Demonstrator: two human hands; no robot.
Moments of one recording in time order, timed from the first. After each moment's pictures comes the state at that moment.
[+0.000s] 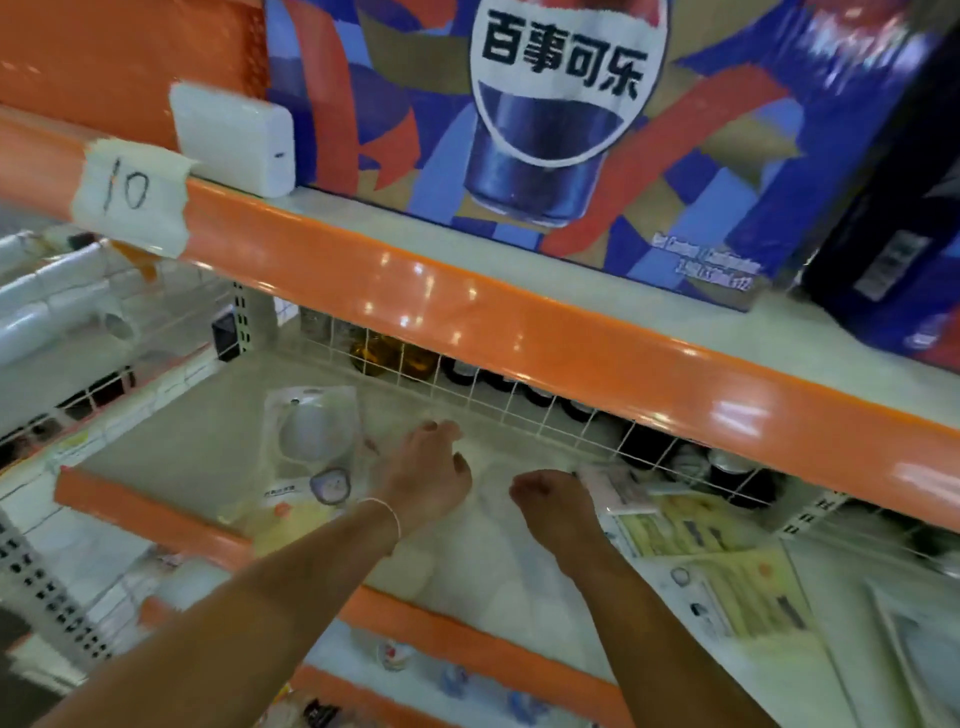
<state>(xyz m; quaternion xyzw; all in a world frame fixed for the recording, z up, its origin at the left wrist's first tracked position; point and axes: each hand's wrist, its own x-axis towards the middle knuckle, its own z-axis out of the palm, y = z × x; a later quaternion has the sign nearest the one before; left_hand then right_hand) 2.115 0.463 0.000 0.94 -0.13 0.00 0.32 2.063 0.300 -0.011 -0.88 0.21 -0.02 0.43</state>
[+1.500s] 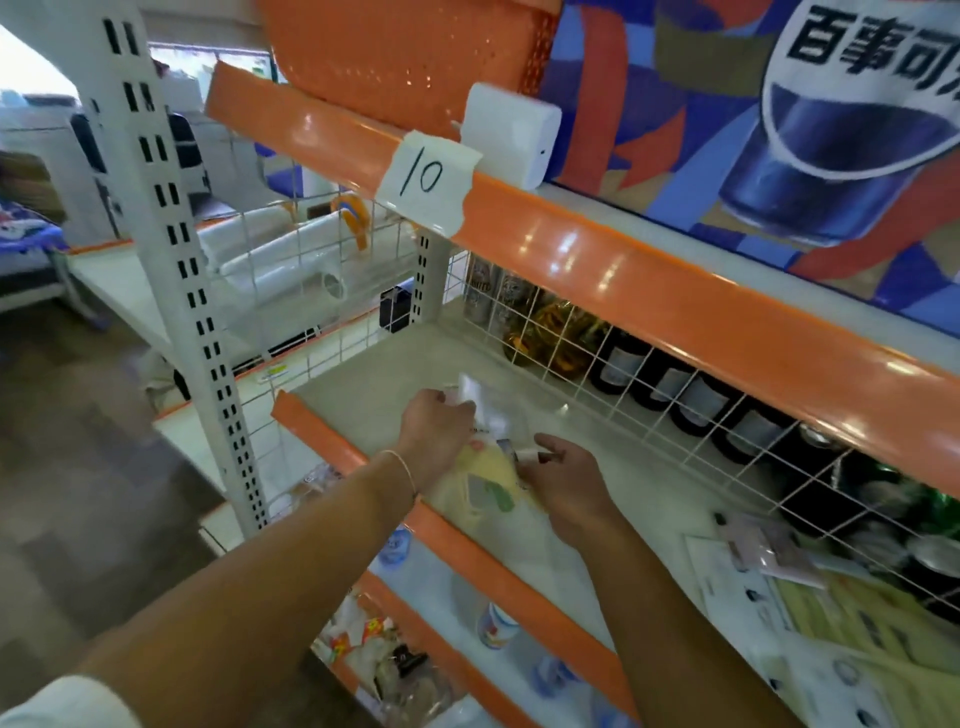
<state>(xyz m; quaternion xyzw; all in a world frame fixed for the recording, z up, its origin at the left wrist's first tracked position) 2.120 0.591 0.005 0.72 0.23 0.00 0.65 2.107 0.429 -0.016 -0.75 0.12 0.11 0.65</state>
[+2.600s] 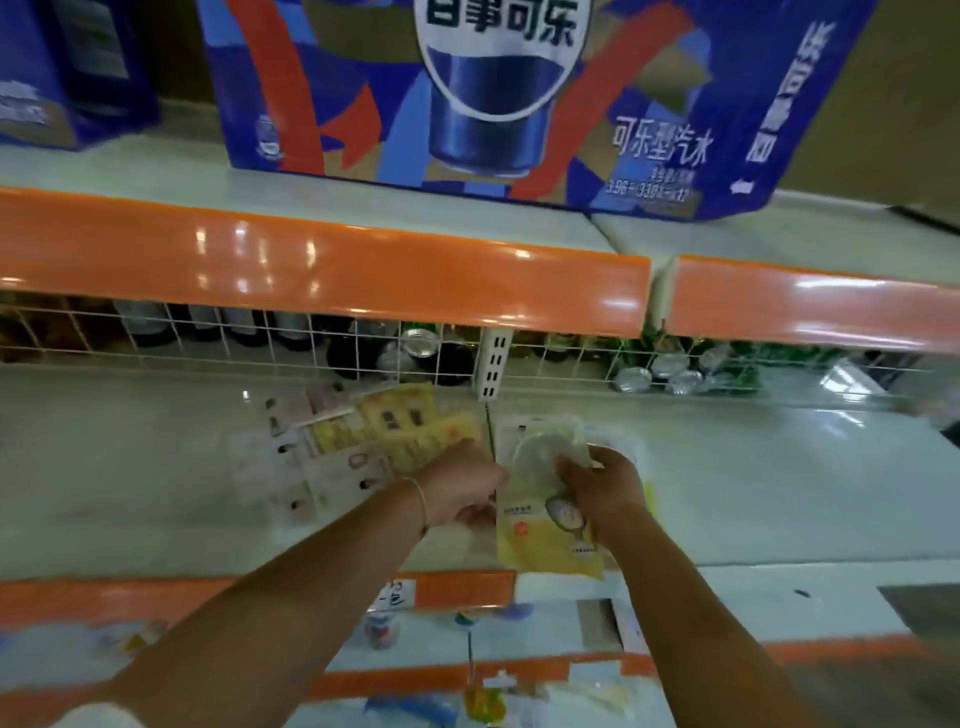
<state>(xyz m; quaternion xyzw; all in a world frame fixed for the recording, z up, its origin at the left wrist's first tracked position) 1.909 0.086 0.002 0.76 -0.16 -0.40 0.49 1.816 -0.070 -0.027 -0.72 0.43 -0.17 0.51</state>
